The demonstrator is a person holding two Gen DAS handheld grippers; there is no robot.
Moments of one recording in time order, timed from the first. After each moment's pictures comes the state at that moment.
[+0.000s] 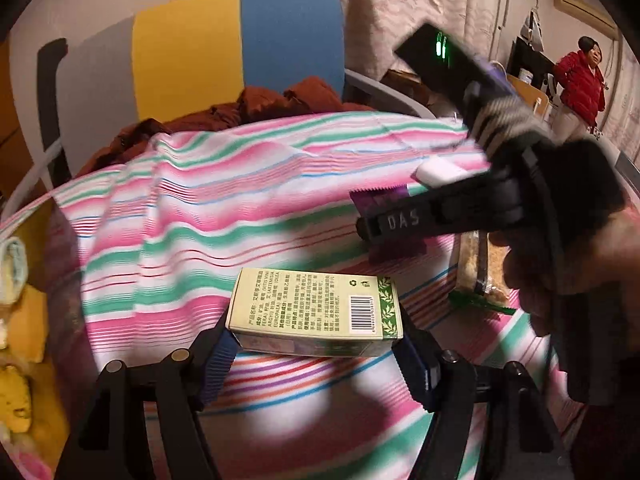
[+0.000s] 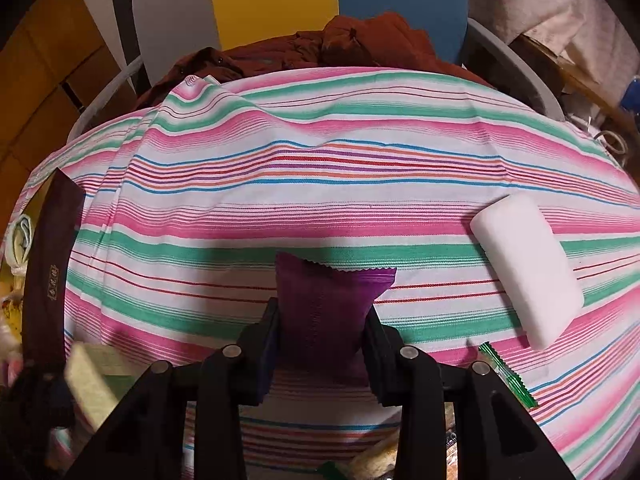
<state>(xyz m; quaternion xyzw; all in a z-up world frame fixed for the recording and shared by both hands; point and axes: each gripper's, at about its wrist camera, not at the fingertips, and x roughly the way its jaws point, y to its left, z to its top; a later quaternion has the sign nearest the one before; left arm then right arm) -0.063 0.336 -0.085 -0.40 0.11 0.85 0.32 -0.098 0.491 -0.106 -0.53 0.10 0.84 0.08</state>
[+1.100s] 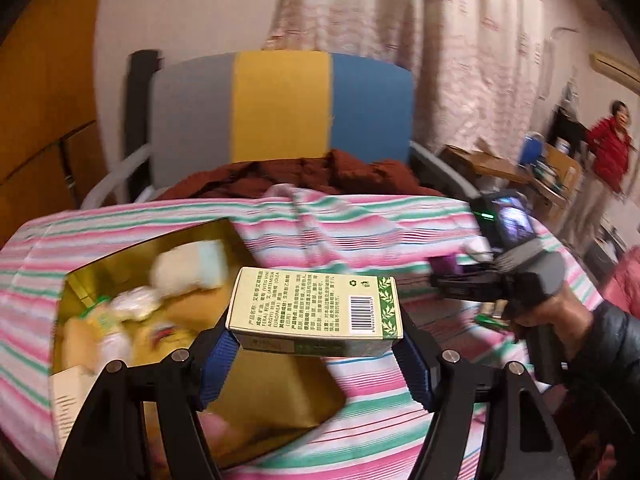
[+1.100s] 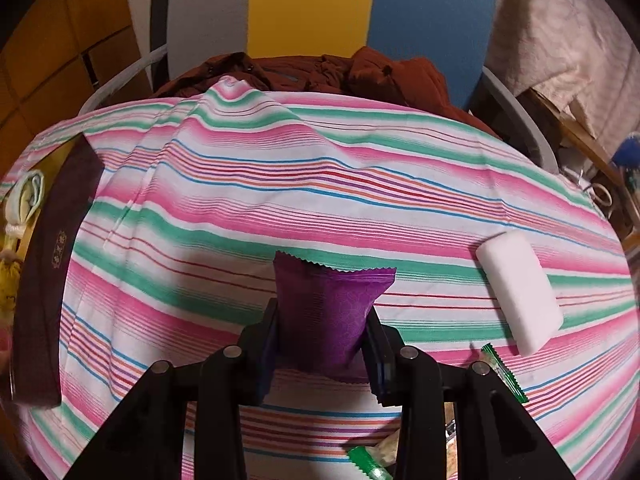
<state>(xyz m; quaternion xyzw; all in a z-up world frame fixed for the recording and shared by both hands) -0.040 0.174 0.010 -0.34 0.04 0.91 0.22 -0.085 0.453 -0.088 -0.50 0.01 0.86 0.07</state>
